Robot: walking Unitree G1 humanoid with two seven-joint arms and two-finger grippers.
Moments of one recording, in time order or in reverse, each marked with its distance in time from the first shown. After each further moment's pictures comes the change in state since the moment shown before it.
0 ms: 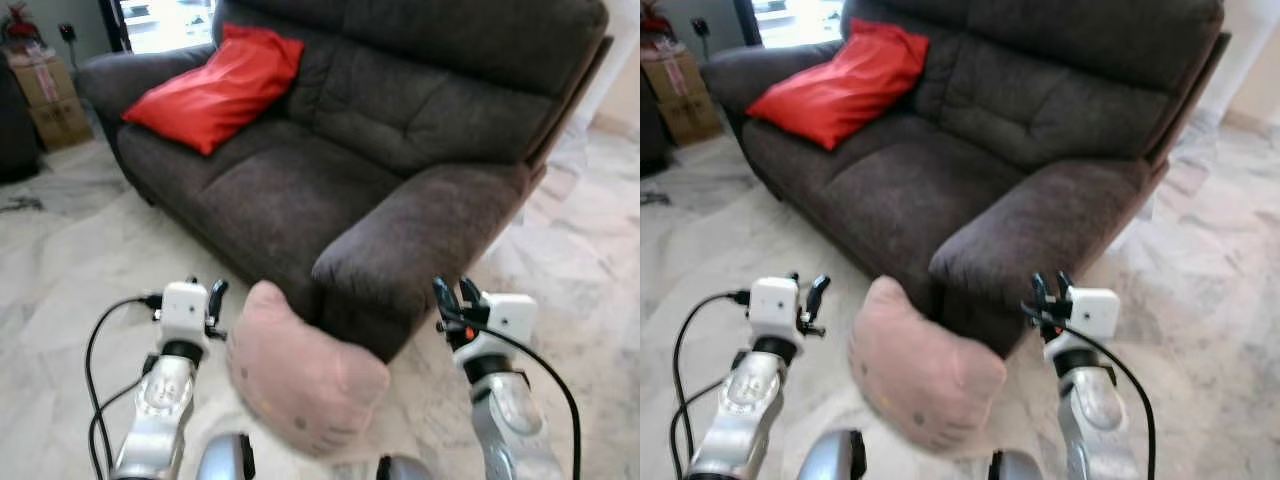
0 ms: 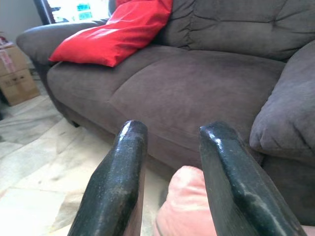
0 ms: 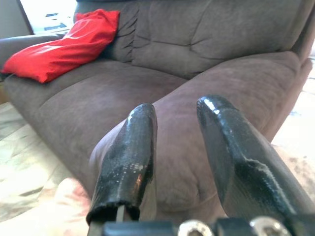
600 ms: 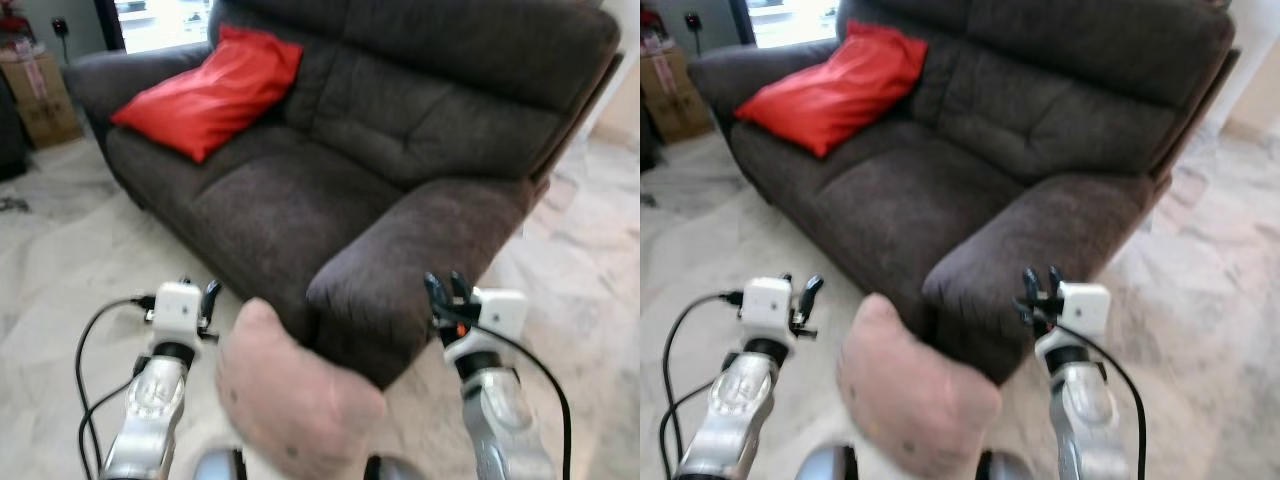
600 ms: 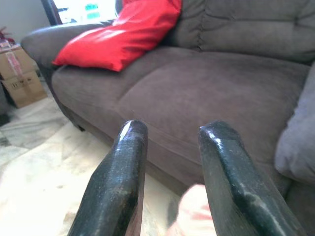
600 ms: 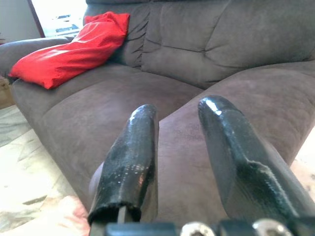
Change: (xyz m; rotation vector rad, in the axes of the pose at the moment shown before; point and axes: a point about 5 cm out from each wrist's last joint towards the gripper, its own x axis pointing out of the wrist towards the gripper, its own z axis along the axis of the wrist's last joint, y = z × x) left arm 0.001 0.006 0.000 0.015 0.000 0.008; right arm 0.003 0.008 0.000 0.010 -0.001 0.020
